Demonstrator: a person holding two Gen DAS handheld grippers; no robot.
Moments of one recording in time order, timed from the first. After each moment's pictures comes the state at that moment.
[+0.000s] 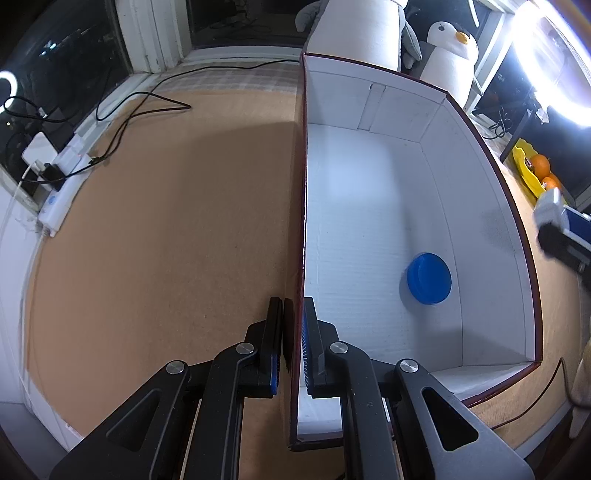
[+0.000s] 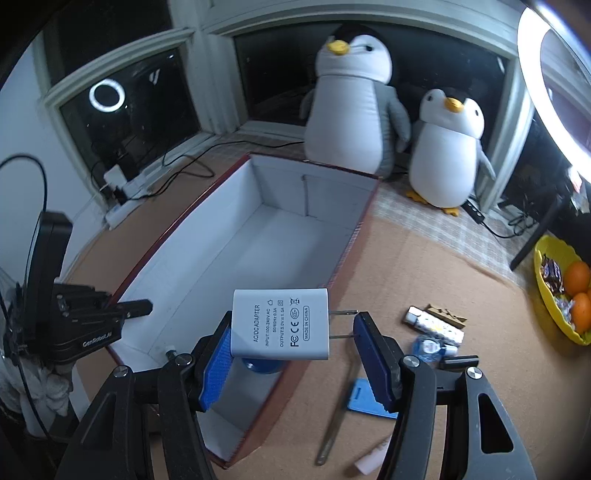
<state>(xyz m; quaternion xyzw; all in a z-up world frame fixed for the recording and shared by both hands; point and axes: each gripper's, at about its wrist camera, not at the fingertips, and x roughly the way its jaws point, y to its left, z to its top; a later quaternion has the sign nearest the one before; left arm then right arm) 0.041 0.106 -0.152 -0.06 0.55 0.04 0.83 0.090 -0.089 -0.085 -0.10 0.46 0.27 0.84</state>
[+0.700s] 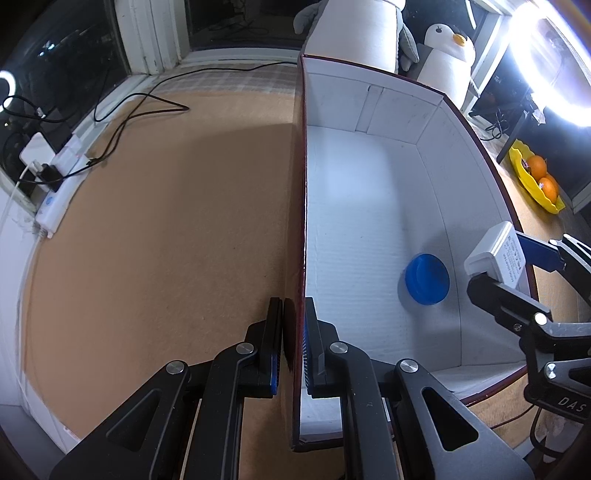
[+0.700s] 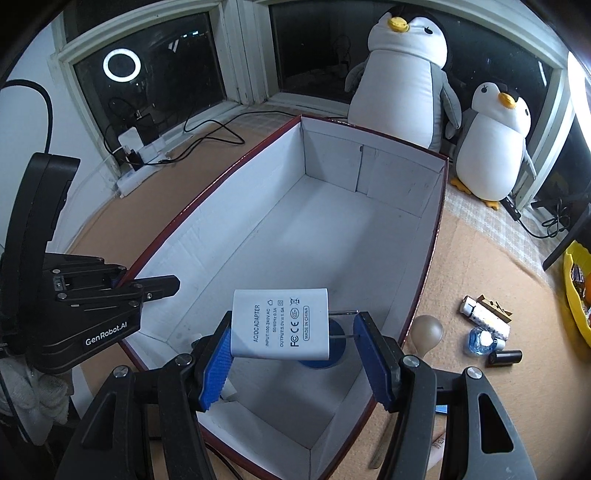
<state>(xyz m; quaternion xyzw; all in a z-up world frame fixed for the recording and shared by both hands) 0.040 0.107 -0.153 -0.07 0.55 0.03 0.83 0.071 -0.040 -0.115 -0.12 0.48 0.29 0.82</state>
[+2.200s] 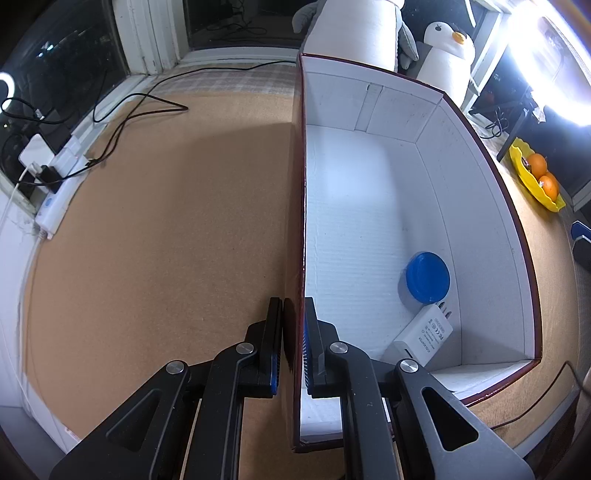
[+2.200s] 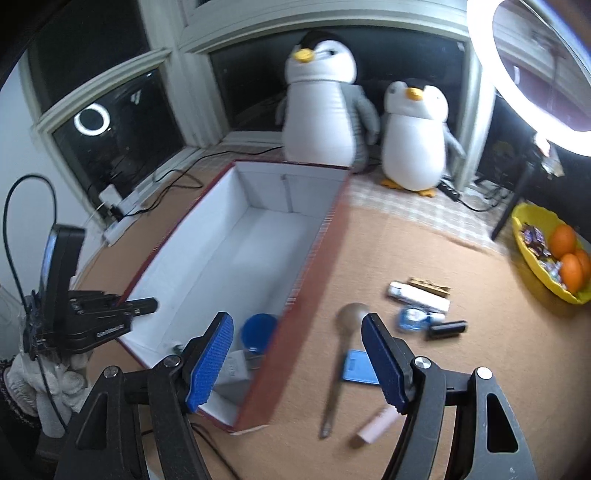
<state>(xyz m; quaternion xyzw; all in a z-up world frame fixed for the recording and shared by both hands) 0.041 0.107 -0.153 -0.07 0.55 0.03 0.83 0.072 -0.133 -0.071 -0.05 0.46 0.23 0.86</state>
